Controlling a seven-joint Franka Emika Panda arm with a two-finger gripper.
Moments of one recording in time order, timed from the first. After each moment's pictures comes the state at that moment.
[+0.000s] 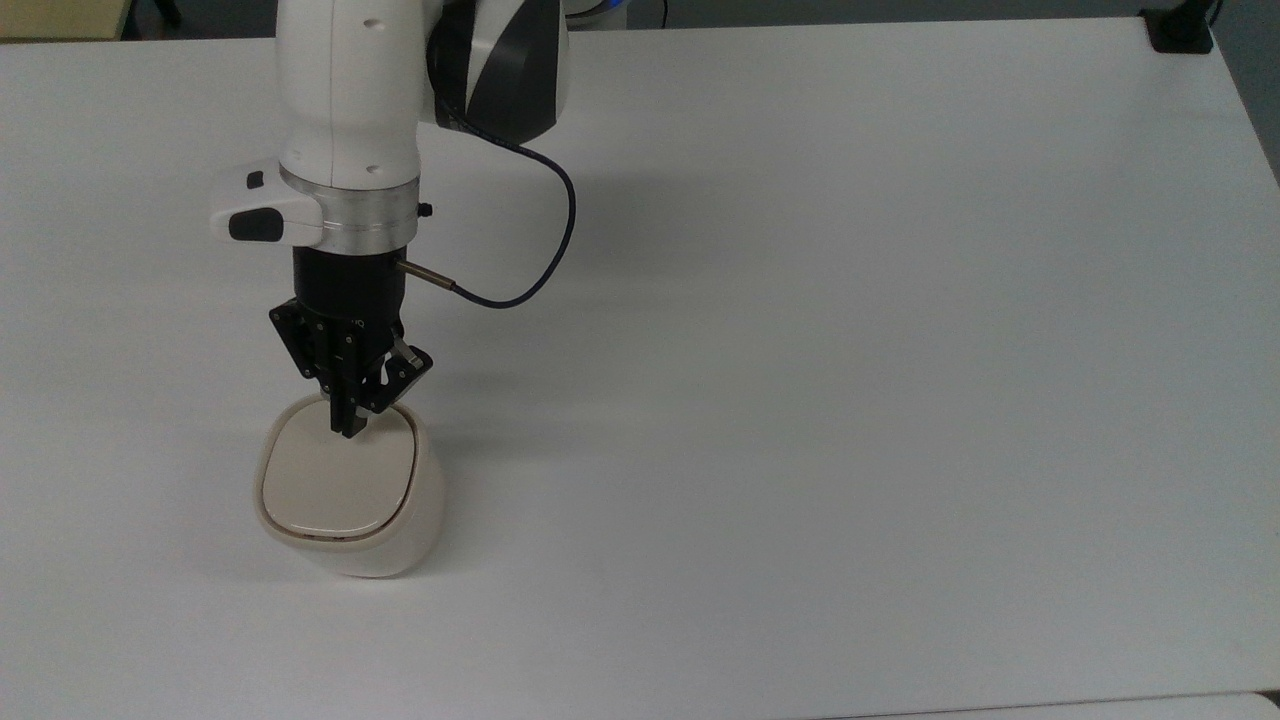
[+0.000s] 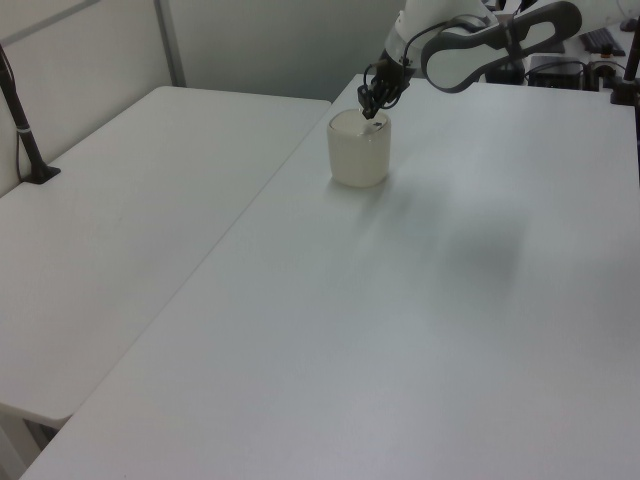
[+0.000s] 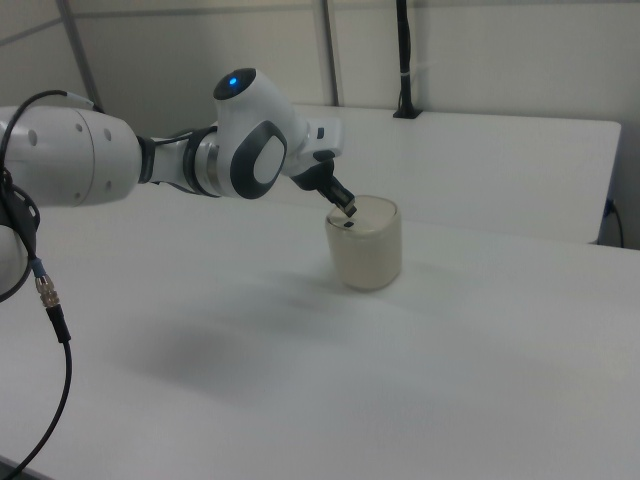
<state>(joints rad) 0.03 0.47 -0.17 -1.57 -0.08 2.59 0.43</state>
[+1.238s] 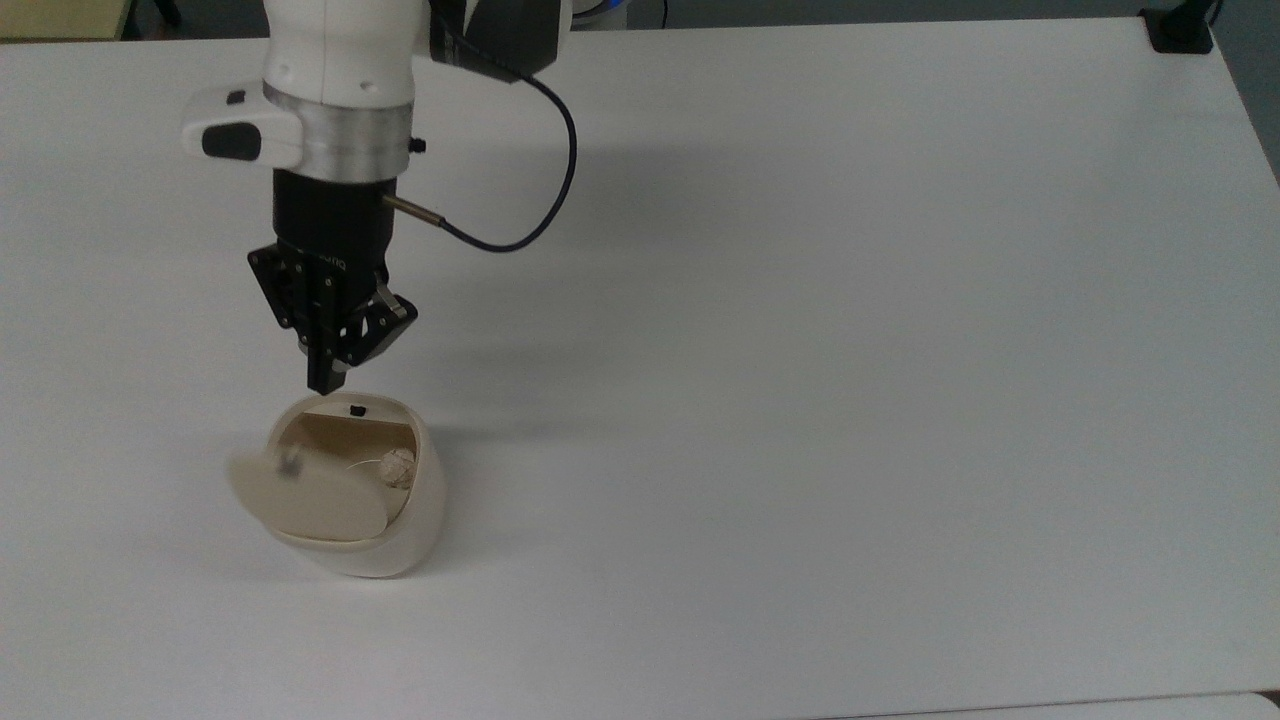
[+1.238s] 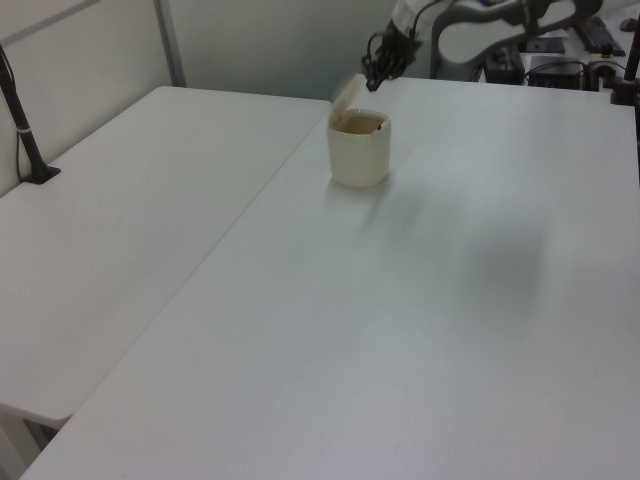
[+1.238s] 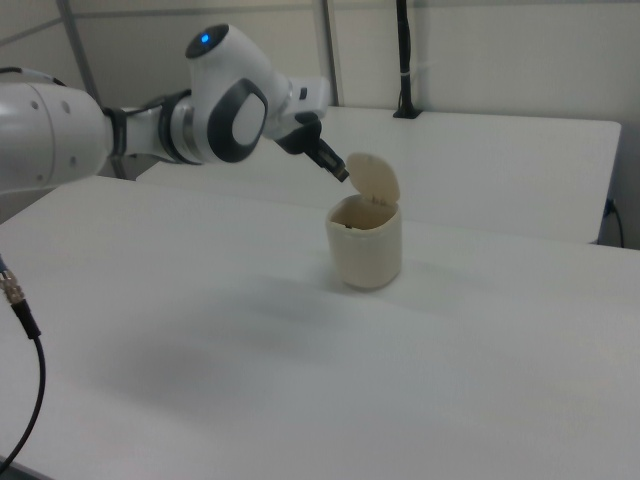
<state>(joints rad) 0.04 0.36 -0.17 -1.57 -0.14 2.54 0.52</state>
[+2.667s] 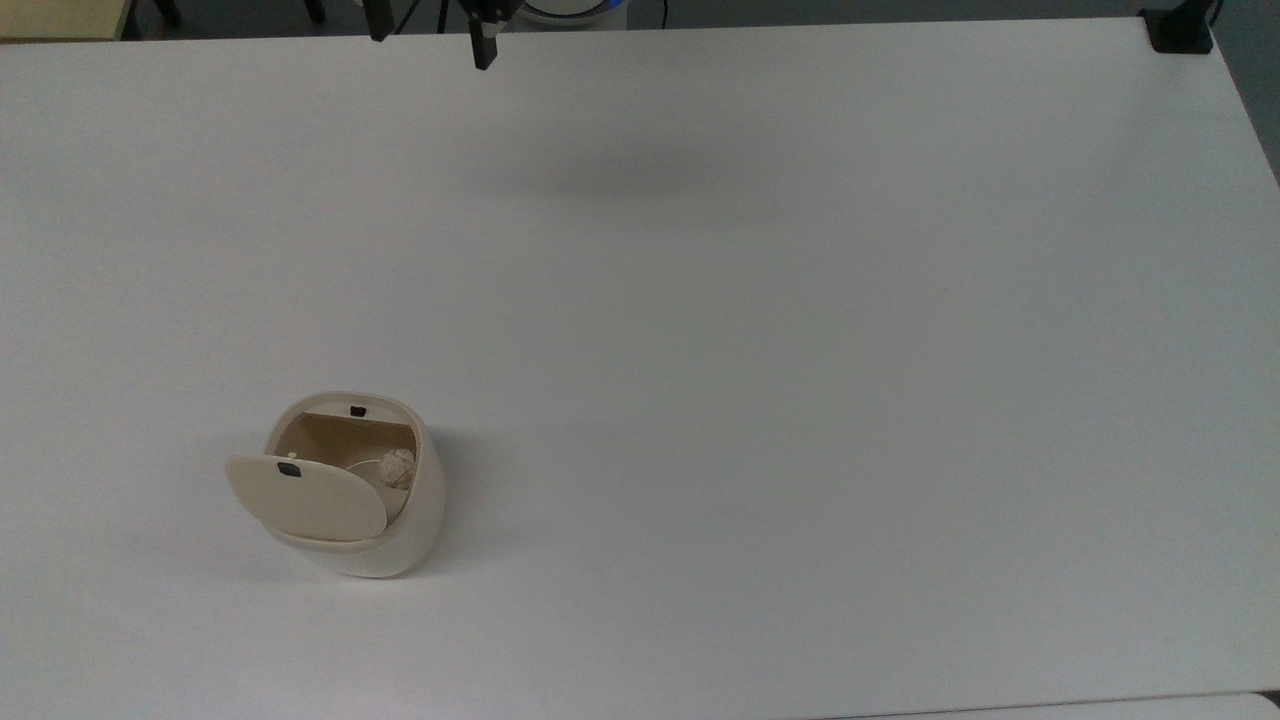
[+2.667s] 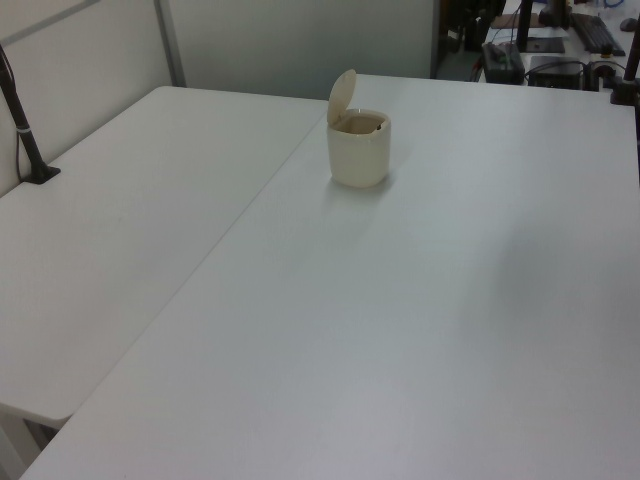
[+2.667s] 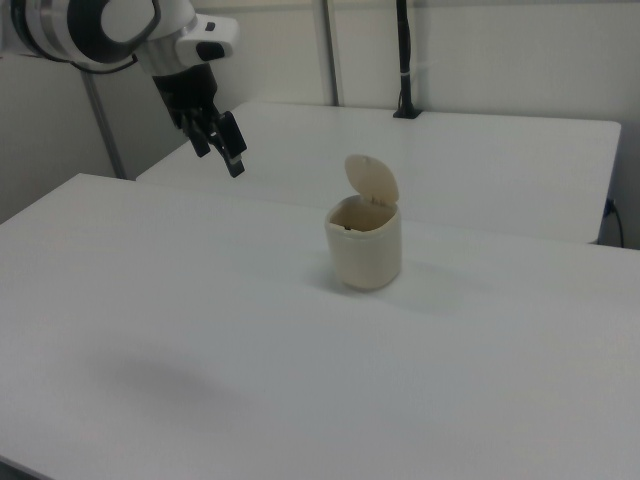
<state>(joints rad) -0.03 -0.06 -0.02 -1.65 0.00 1.81 0.28</state>
